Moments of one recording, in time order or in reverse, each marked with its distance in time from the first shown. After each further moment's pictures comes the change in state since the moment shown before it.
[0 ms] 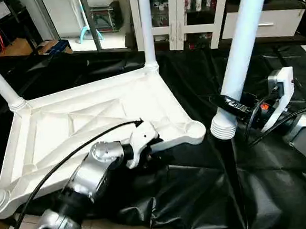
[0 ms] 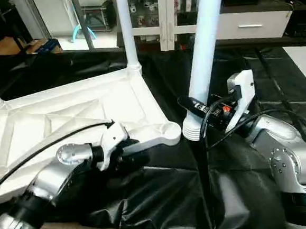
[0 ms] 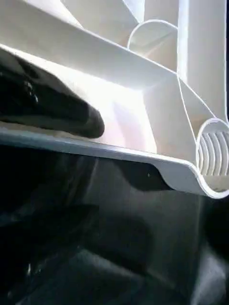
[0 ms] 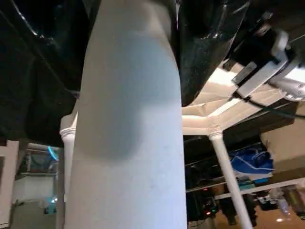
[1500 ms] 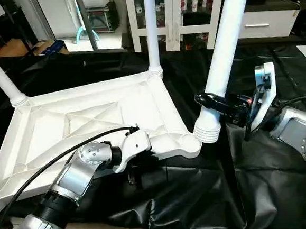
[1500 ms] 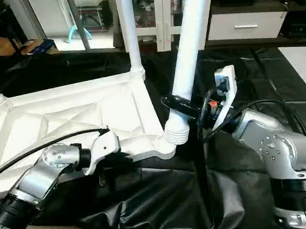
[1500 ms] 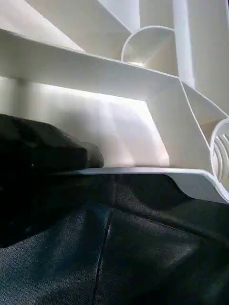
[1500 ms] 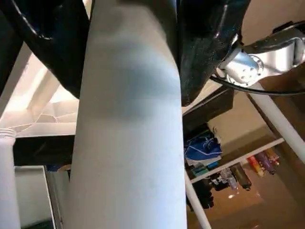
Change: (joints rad) left arm 0.062 0.121 -0.015 -0.123 0.106 -0.037 -0.176; right arm -0.111 0.046 0.011 0.050 0.170 0.219 0.018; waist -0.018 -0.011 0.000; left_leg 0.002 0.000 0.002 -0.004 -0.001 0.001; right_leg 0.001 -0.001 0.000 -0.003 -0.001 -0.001
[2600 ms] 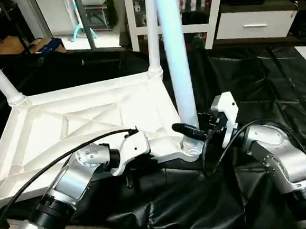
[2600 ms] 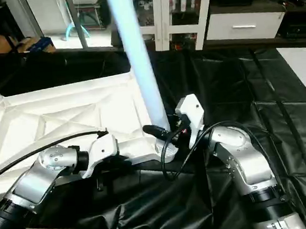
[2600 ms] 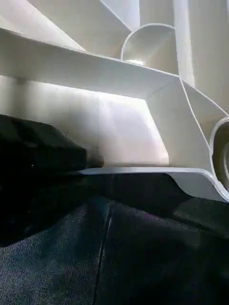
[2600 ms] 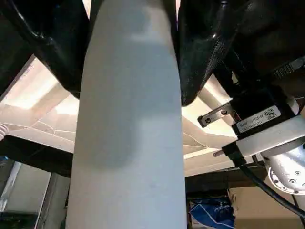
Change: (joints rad) left arm 0.036 0.011 0.014 -0.069 0.008 0.018 -0.027; right arm 0.060 0.063 0.296 0.145 -0.430 -0.545 0.099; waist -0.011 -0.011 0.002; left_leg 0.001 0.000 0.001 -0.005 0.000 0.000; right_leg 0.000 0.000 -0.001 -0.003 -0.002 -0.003
